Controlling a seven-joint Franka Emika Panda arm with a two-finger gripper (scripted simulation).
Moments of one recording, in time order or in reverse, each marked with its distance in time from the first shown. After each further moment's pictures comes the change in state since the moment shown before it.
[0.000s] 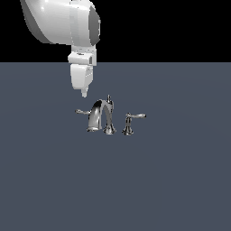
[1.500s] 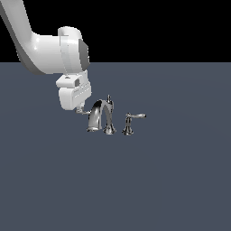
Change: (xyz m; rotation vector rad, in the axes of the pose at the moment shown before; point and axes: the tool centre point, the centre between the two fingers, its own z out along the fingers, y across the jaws) arm -0.019 -0.005 0.072 0.054 0.090 0.215
